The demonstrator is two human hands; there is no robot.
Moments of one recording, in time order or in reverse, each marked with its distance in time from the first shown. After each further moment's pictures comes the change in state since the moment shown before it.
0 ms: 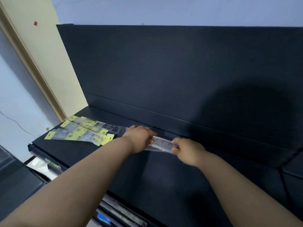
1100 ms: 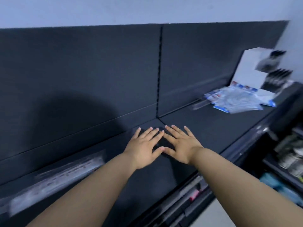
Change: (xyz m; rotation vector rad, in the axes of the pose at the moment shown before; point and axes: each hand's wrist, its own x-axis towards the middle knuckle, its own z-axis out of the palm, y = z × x) left_hand 0.010 0.213 0.029 0.046 0.114 1.018; right_hand -0.218 0.060 0.031 -0.177 0.159 0.808
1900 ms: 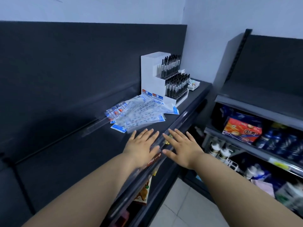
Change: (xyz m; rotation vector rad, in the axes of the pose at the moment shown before) left_hand 0.335 0.335 0.018 -0.055 -0.054 0.224; right_hand -0.109 0.433 0.033 0.114 0.005 0.369
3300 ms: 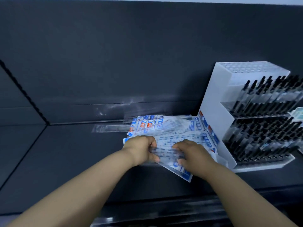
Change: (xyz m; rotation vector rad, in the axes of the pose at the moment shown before) left_hand 0.152 -0.062 -0.009 -0.446 0.076 -0.929; right_hand 0.308 0.081 -0.009 0.234 -0.086 -0.763
